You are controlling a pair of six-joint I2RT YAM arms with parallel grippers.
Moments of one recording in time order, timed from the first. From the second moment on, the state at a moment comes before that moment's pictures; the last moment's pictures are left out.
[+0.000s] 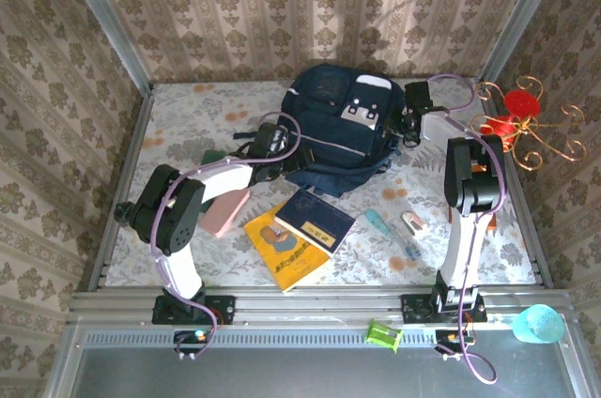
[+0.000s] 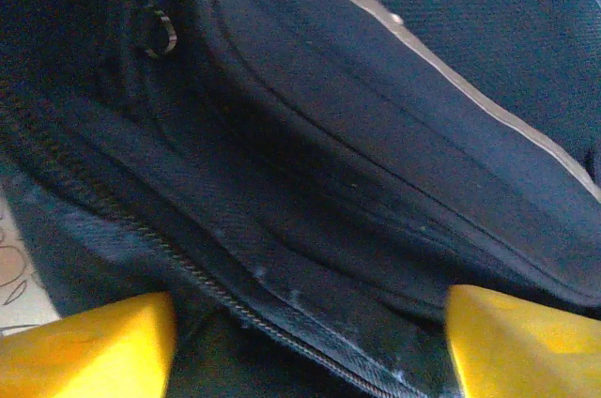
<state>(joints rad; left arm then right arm) -0.58 1.80 1.05 -0.04 0.18 -0.74 0.03 2.07 1.47 -0.37 -0.10 0.49</state>
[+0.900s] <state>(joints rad) -0.23 2.13 1.65 -0.32 0.24 -0.44 0.37 1.66 0.91 0.06 -0.08 0.99</state>
